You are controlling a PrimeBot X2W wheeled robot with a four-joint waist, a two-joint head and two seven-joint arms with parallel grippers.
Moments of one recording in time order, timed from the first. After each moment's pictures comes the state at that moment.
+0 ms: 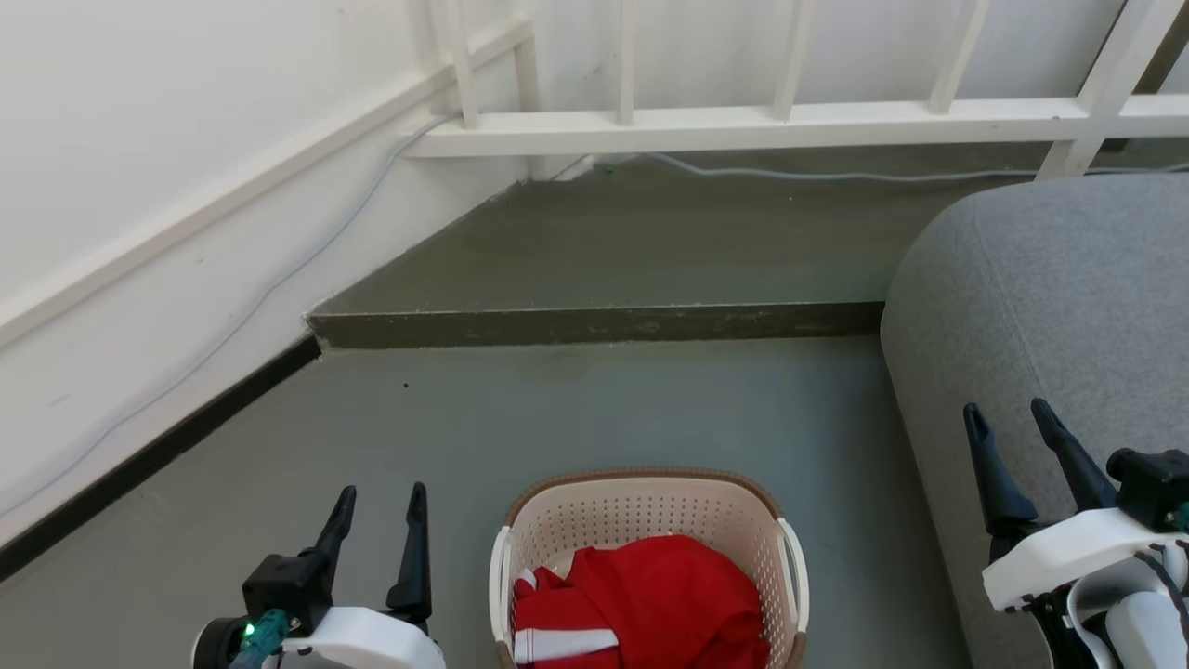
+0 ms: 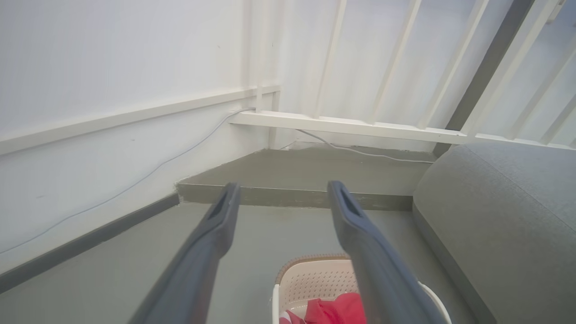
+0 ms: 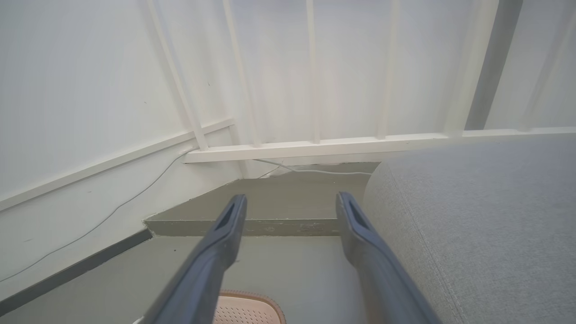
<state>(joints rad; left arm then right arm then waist) -0.04 0.04 -0.16 0.33 -0.28 0.04 -0.25 -0.22 -0.27 0.20 0.44 0.46 0.12 -0.25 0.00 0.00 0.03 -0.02</state>
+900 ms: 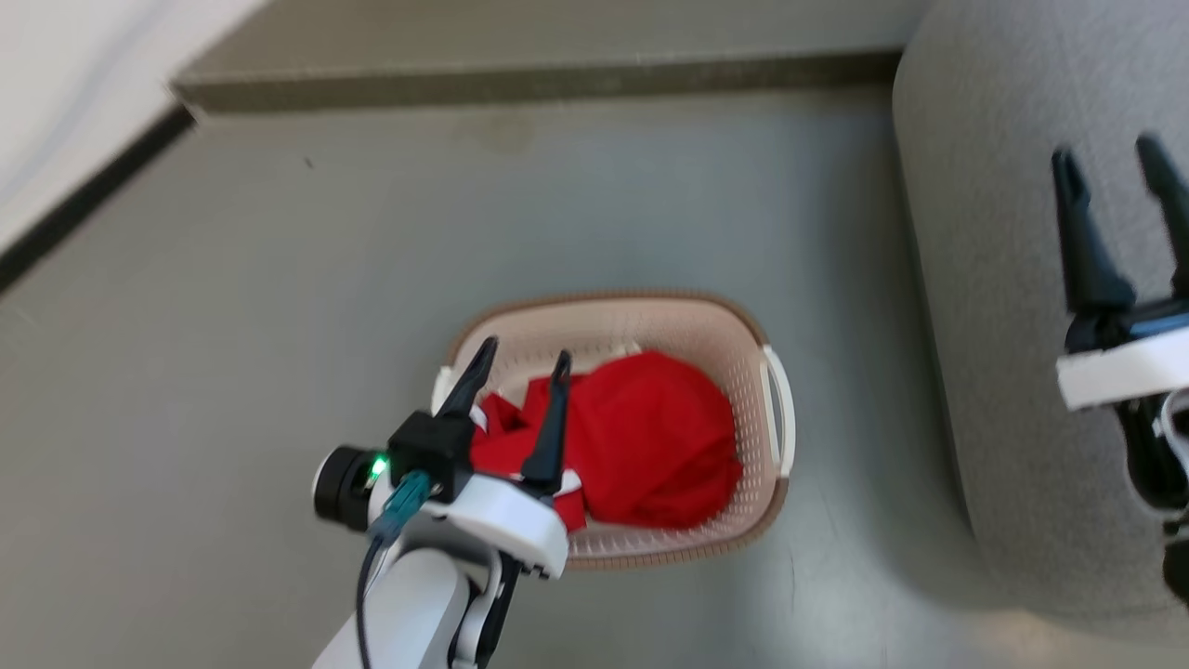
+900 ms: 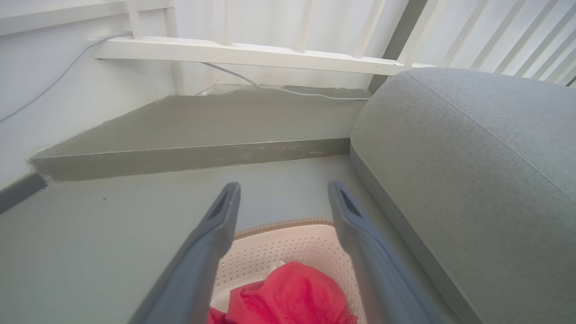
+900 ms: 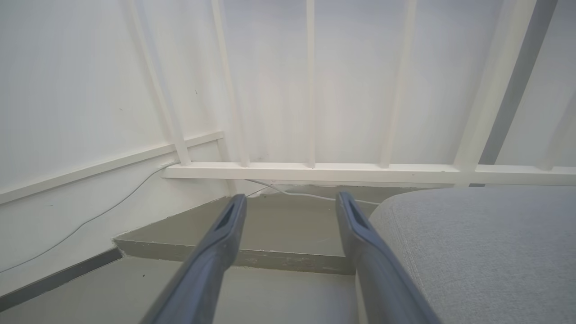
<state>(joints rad) -0.32 0.05 -0.50 0.34 -0.37 0.15 -0.25 -0.46 -0.38 0.19 0.24 0.52 0.12 -0.25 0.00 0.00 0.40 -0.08</state>
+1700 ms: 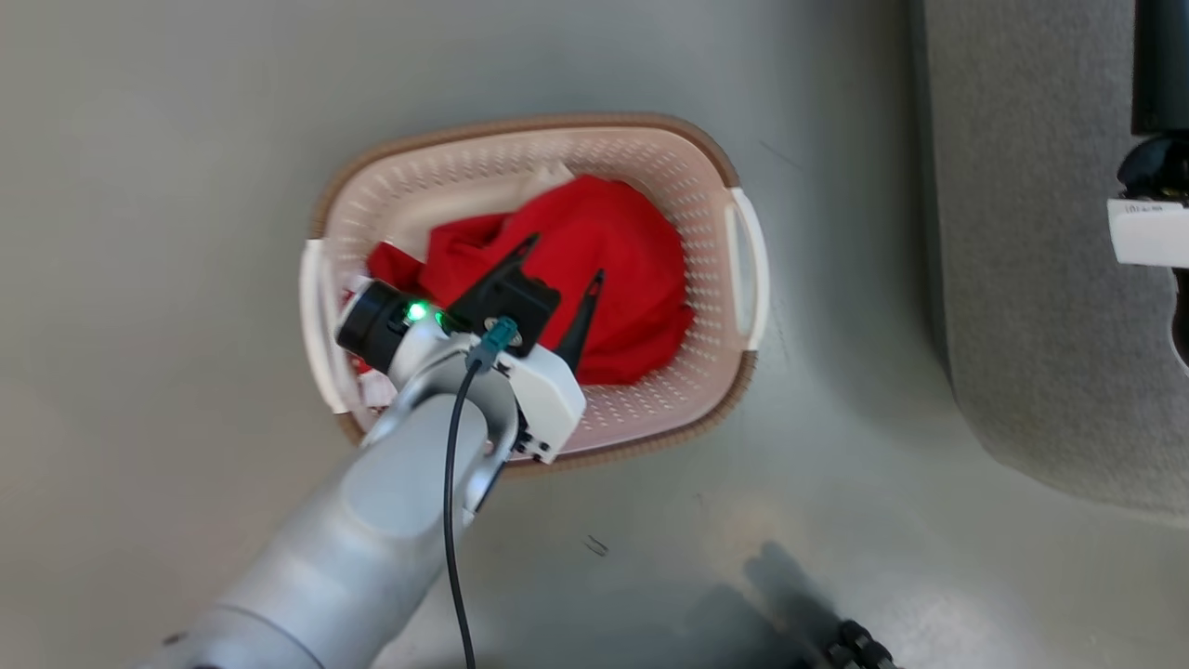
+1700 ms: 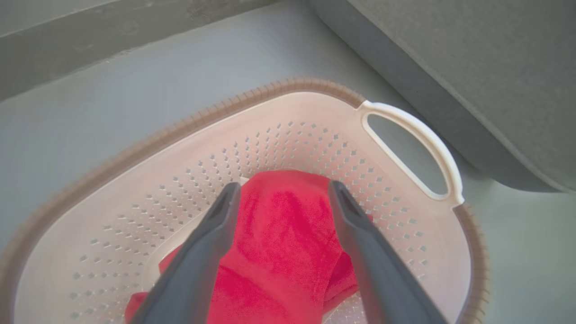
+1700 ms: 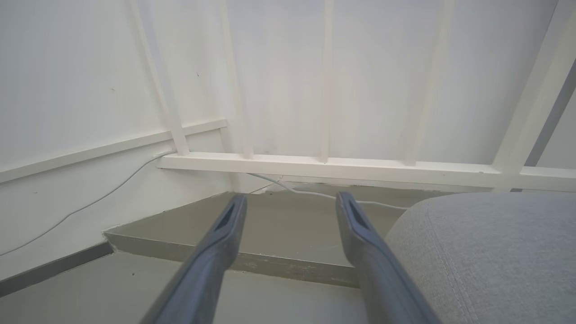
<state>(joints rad) -0.83 0.05 -0.92 0.86 -0.47 0.11 -0.25 -0.70 -0.40 0.20 0.04 0.56 0.12 -0.25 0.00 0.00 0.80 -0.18</state>
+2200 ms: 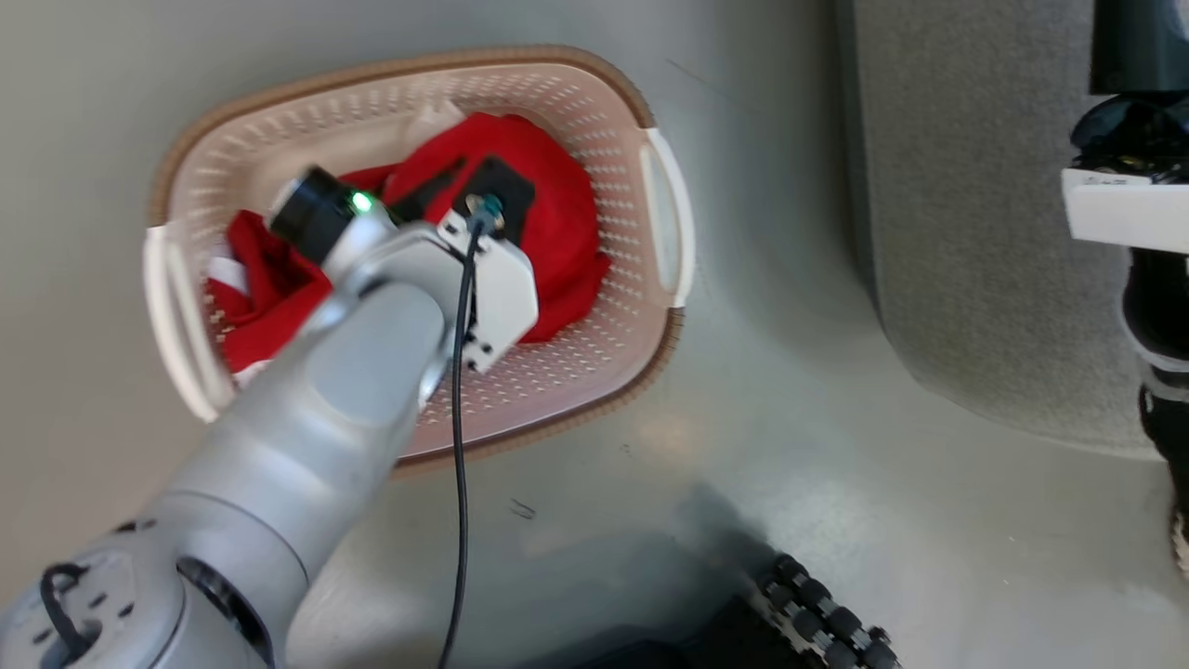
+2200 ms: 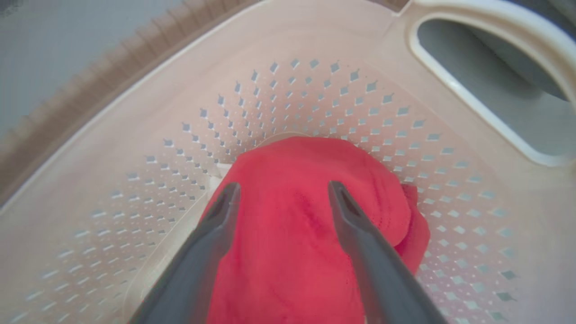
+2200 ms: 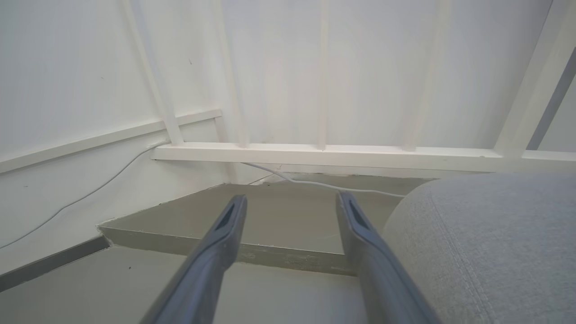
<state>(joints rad) -1.10 0.05 -1.14 1.10 -0.56 0.09 -0.06 -0.78 -0.32 0.24 -0.03 0.58 0.12 -0.25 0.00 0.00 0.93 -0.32</state>
